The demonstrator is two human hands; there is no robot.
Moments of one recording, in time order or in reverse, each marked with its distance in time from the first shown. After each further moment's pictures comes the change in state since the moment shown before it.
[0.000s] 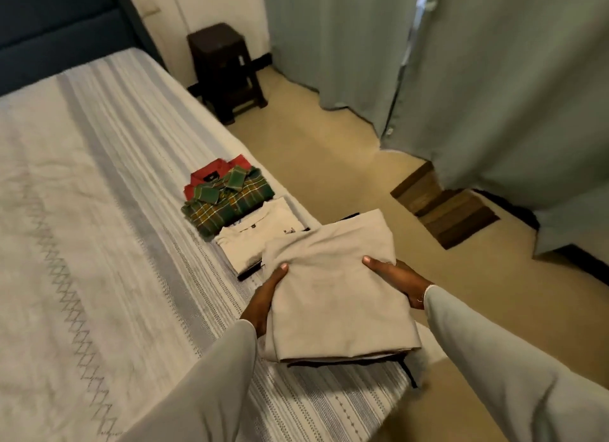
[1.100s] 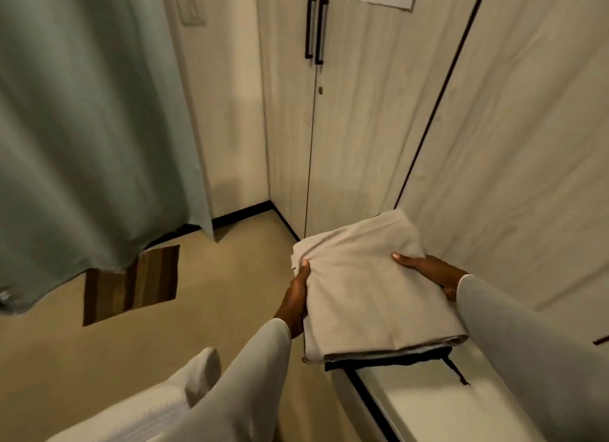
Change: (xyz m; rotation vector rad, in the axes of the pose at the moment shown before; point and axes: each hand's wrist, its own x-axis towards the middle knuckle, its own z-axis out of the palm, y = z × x) left_hand -0.253 -0.312 0.423 0.877 -1.041 -0.190; right_hand -0.614 0.377 -0.137 0.803 1.146 -0.069
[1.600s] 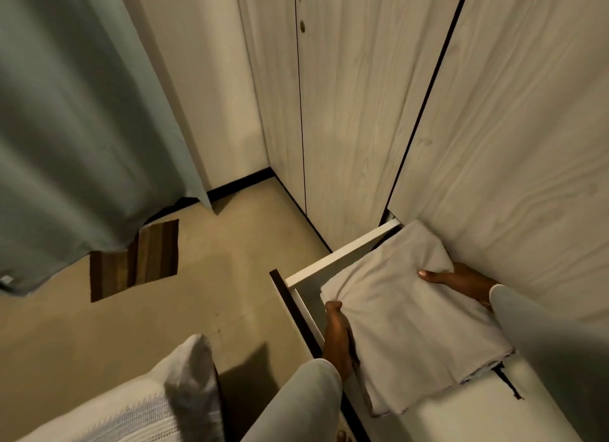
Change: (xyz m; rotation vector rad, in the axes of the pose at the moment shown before) left_hand 0.066 -0.128 0.100 -0.116 0.229 -0.381; right_hand 0.079 0.078 -0.098 -0.265 0.111 0.083
